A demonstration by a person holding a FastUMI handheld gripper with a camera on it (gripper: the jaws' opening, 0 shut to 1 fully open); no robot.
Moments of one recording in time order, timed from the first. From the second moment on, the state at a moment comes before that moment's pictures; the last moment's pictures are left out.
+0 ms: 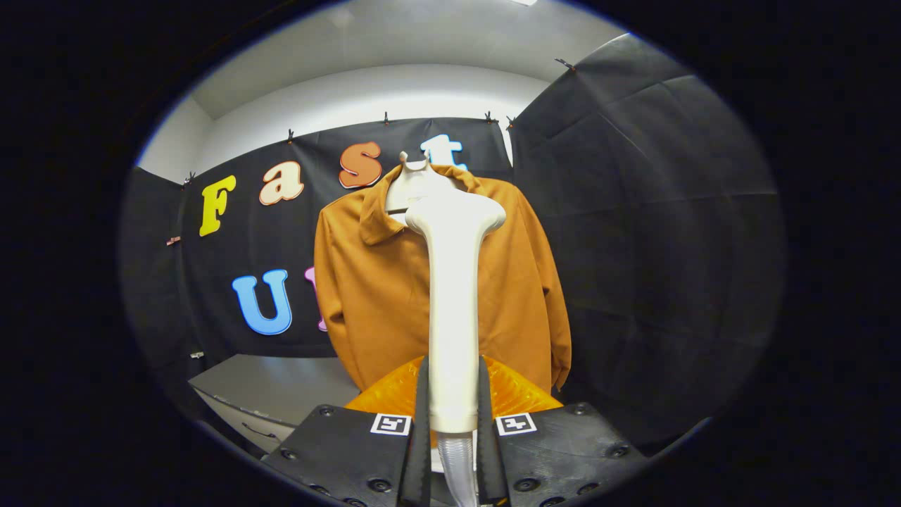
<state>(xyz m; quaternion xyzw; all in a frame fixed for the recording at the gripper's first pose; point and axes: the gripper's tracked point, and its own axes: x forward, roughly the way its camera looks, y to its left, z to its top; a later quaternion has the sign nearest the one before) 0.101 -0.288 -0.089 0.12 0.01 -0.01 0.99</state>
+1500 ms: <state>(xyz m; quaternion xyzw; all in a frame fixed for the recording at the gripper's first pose) 0.202 -0.345 -0.249 0.13 0.12 -0.01 0.98</state>
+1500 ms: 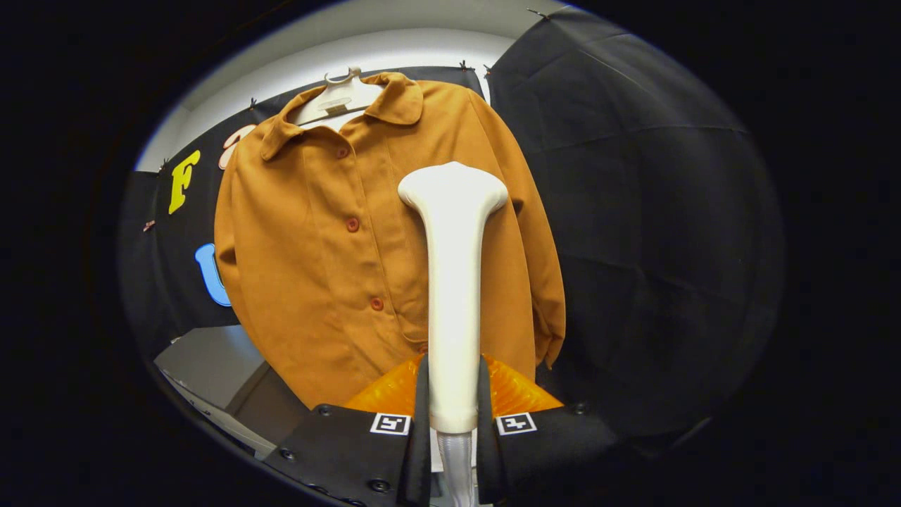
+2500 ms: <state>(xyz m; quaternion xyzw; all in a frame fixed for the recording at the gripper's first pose) 0.125 -0.332 -0.345 0.16 0.23 -0.04 0.96</state>
